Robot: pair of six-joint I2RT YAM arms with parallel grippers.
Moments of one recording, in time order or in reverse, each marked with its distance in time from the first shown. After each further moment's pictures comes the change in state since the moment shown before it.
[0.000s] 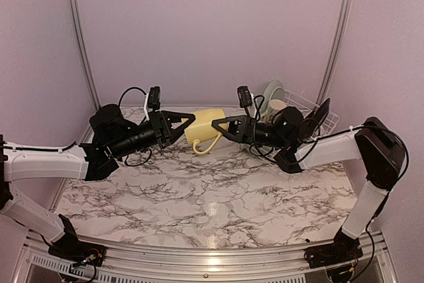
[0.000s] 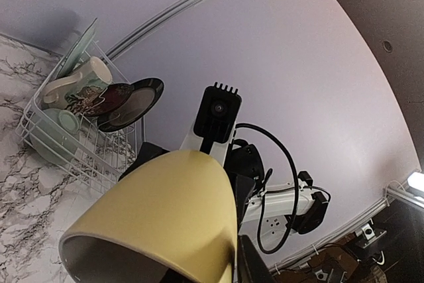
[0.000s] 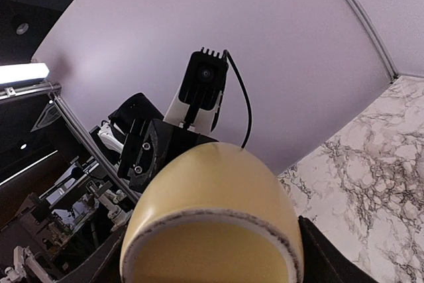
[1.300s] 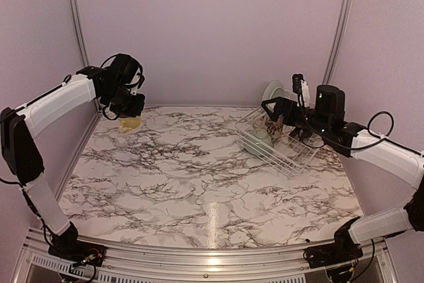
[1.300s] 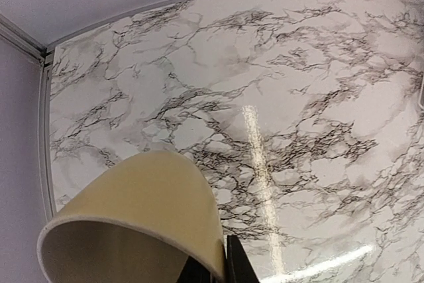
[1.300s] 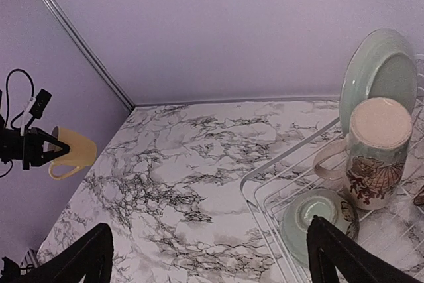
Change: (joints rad) left arm 0.354 0.315 0.855 -1.579 -0.514 0.874; right arm -0.248 -0.485 0.016 -1.098 0.611 -0.519
